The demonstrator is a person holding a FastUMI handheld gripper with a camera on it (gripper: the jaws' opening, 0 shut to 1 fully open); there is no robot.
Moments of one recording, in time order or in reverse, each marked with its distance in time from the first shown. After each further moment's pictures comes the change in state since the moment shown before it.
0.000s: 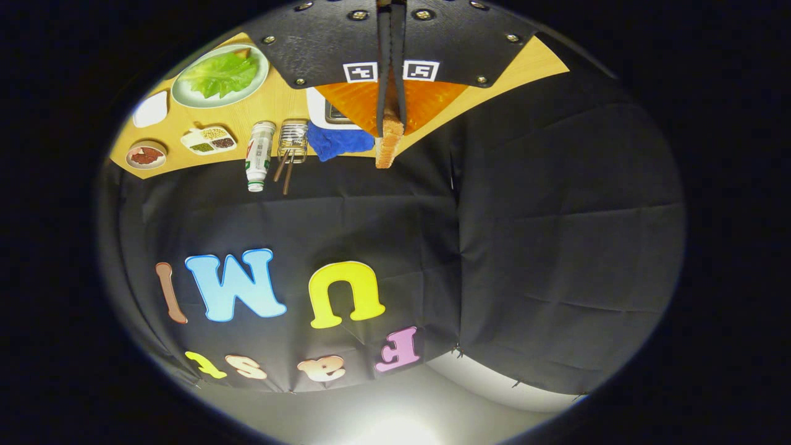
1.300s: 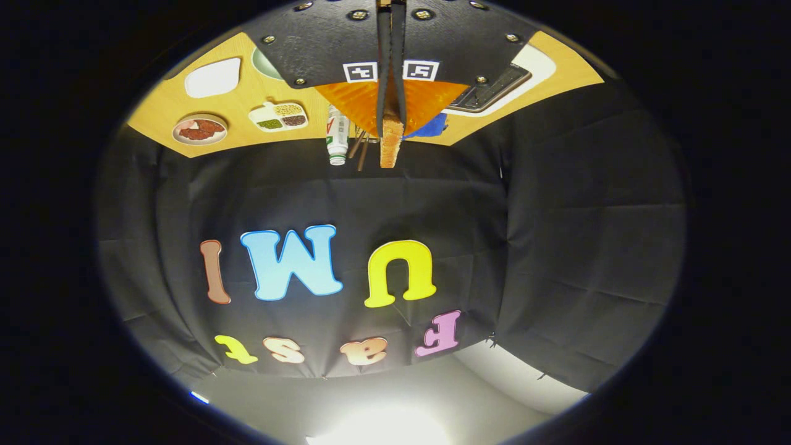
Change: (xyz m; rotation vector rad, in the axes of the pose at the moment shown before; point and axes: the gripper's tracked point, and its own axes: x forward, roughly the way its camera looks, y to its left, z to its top) arm -0.048 -0.135 0.037 -0.036 -0.043 -0.202
